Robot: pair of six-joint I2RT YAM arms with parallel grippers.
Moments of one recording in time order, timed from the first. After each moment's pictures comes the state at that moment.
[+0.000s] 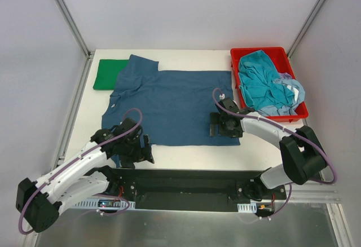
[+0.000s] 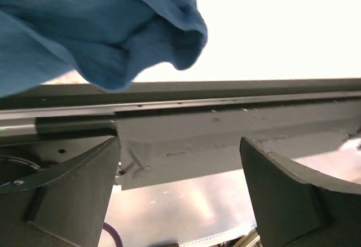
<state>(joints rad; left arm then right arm) -0.63 0.89 0.62 -1.03 0.14 -0.90 0.58 1.47 0.82 -0.57 0.12 0.54</state>
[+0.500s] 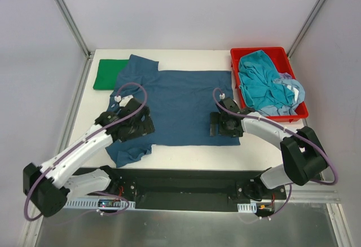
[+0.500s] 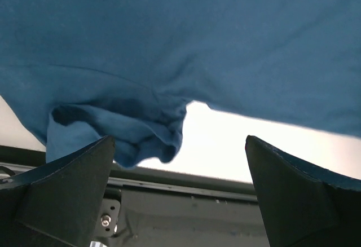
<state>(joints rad) -0.65 0.99 0.90 -1.00 -0.26 -0.92 0.58 1.46 0.82 -0.57 0.12 0.53</state>
